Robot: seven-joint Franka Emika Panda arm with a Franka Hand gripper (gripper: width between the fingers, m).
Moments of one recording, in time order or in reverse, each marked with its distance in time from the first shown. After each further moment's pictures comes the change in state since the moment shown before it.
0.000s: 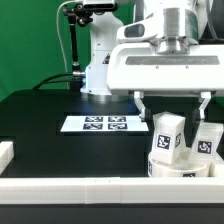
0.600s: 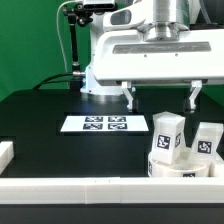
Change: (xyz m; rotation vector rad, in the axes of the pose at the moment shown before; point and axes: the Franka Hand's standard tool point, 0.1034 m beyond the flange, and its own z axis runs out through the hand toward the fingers) arm 0.019 0.017 -0.004 -0.002 -0.036 0.047
